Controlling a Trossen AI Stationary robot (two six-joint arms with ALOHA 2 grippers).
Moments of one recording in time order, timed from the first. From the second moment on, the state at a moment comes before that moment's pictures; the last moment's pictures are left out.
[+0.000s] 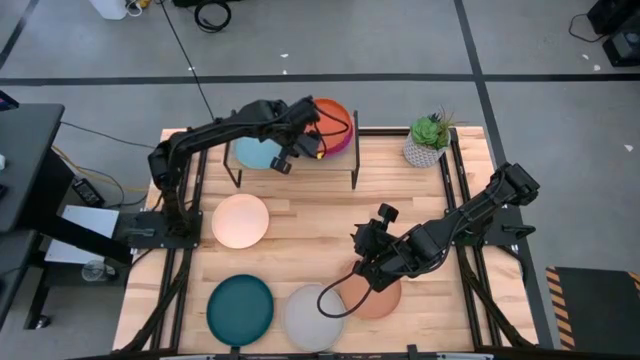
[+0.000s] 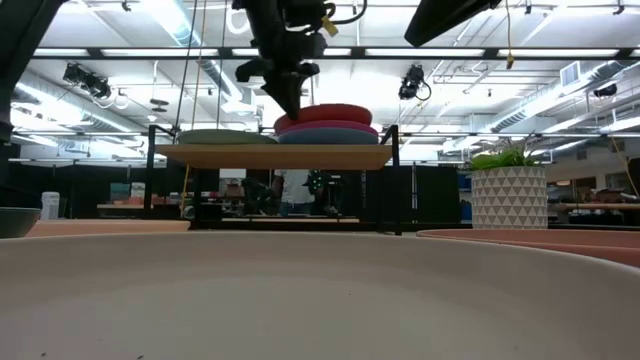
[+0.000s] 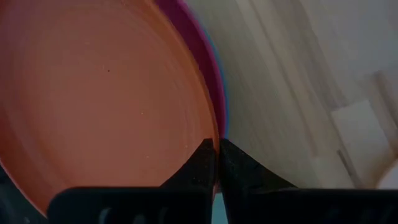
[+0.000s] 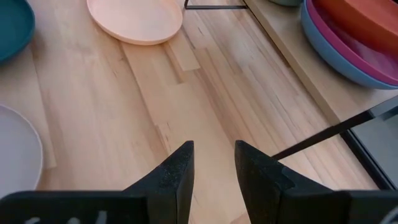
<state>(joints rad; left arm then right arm) 0.40 1.86 1.85 -1.11 -0.12 0.96 0.53 1.64 1.39 -0.94 0.84 0.71</state>
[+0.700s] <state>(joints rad) 0.35 1.86 1.85 -1.05 -0.18 0.90 0.53 1.64 1.39 -0.91 0.83 0.72</state>
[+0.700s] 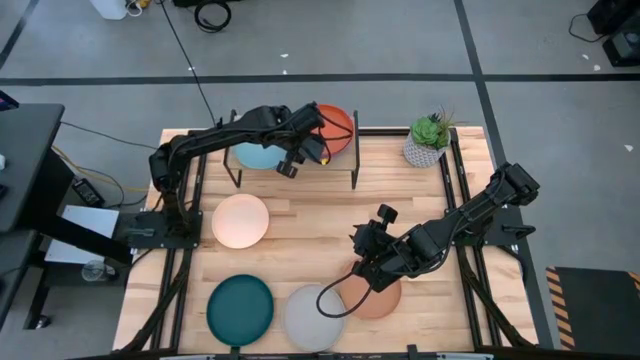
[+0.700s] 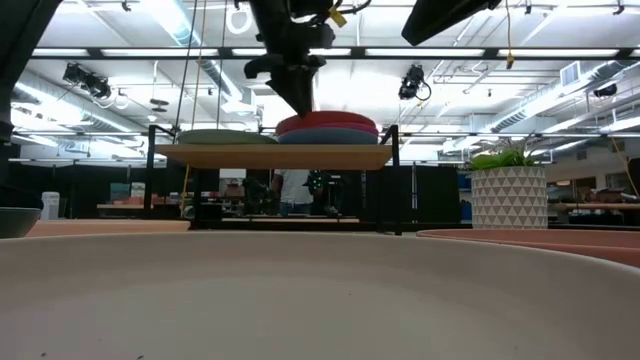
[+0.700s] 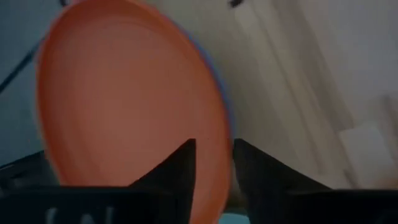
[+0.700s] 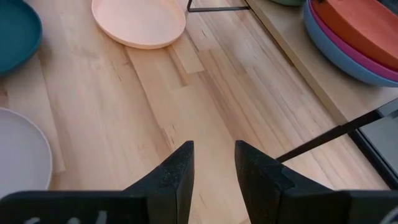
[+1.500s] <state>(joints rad) 0.11 1.57 1.70 -0.87 0.09 0.62 0.48 1.49 1.30 -0.72 0.80 0.63</state>
